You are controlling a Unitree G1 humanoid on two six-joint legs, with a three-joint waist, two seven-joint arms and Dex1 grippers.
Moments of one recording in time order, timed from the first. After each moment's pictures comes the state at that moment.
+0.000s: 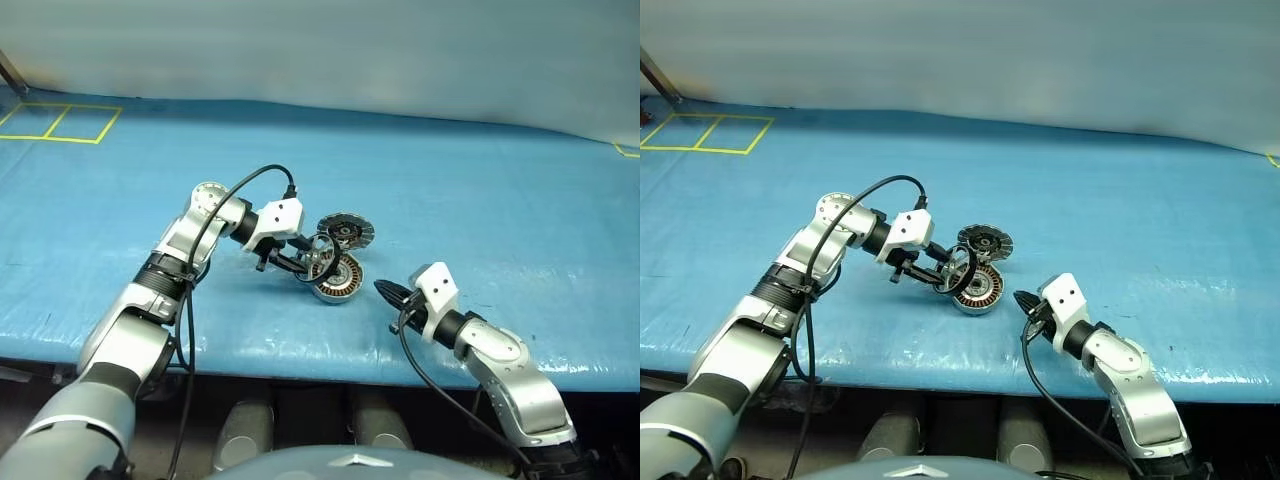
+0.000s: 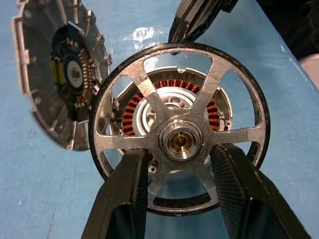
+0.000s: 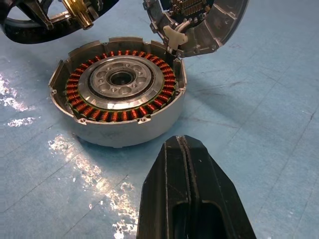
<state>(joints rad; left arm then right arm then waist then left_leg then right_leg) -0.84 0.43 -0.39 0.48 0.00 0.10 -1.46 0.14 -0.43 0.05 -0.36 0.23 0.39 0.57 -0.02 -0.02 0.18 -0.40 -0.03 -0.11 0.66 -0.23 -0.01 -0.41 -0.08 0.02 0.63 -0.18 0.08</state>
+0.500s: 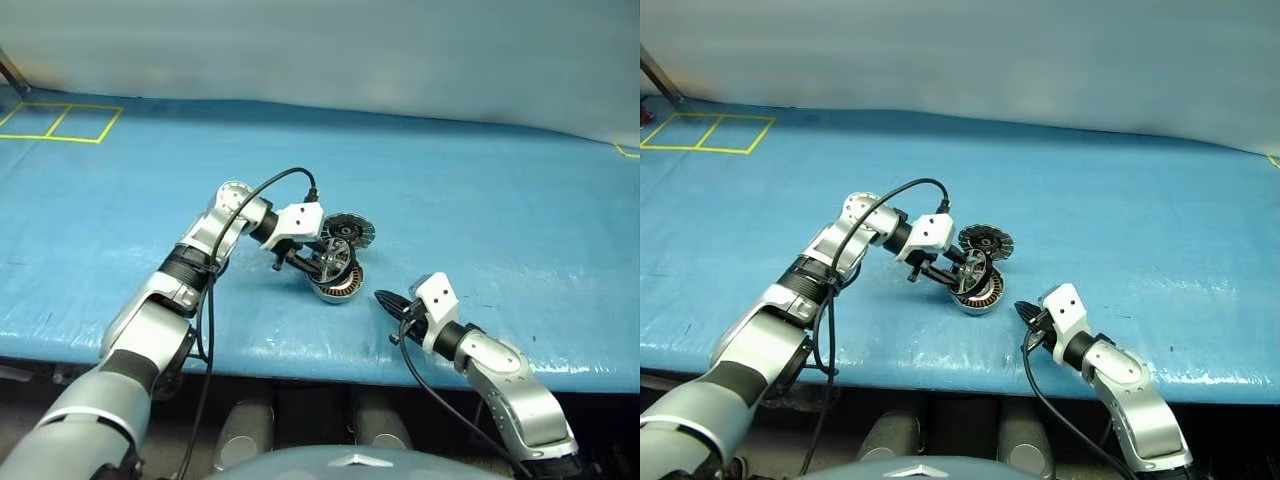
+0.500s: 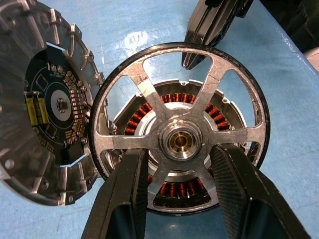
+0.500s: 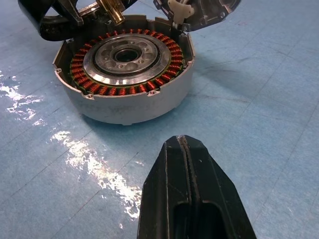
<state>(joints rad) -0.91 0.36 -0.44 0.63 0.05 0.00 -1.44 0.20 -0.42 0.06 -0.37 0.23 0.39 0.54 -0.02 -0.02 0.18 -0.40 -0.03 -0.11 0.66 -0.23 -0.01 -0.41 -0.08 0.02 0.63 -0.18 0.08</state>
